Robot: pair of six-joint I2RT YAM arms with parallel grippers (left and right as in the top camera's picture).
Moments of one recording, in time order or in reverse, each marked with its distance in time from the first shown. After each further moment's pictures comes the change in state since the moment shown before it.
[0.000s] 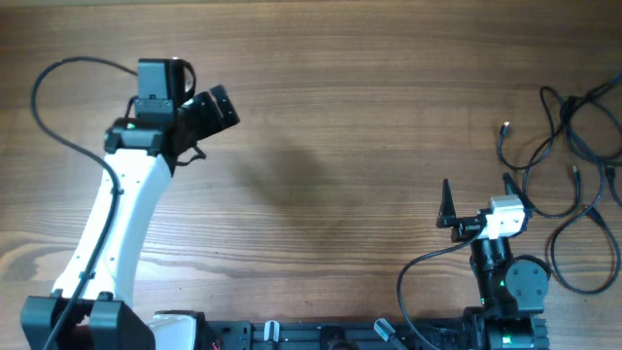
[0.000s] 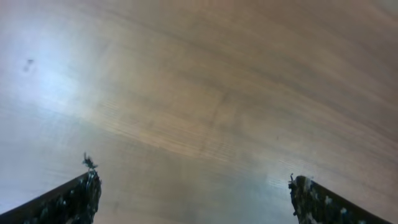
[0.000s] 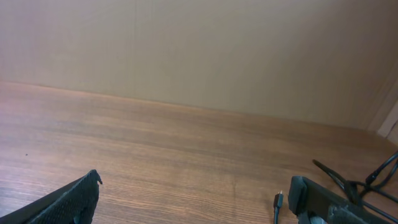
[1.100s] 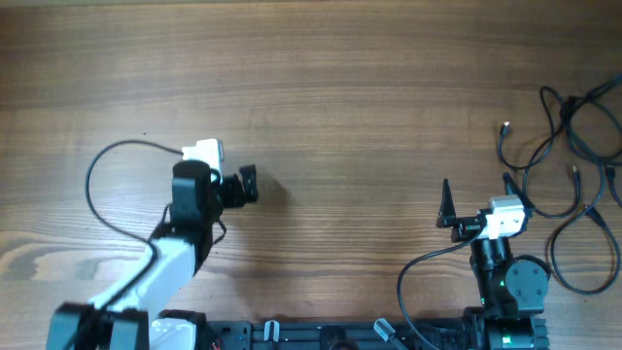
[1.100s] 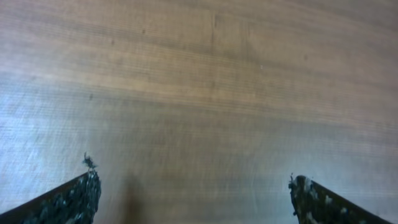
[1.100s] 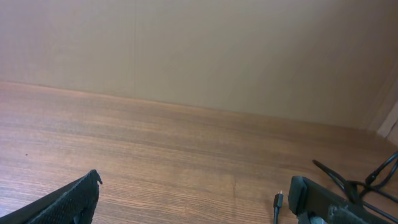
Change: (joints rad) left arm -0.047 -0.163 -0.845 0.907 0.060 0.169; right arm 0.000 0.000 0.000 0.000 0.000 0.000
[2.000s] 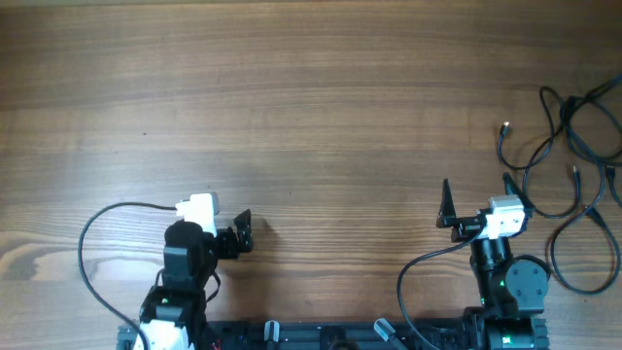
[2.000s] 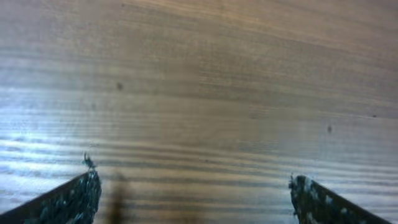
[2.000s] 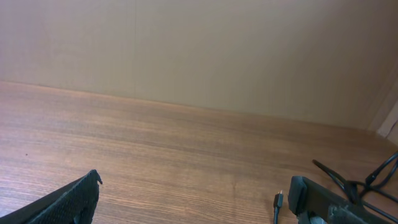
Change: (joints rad) left arm 0.000 -0.608 -0.317 -0.249 -0.010 0.018; right arm 0.000 0.000 0.000 0.000 0.000 0.000
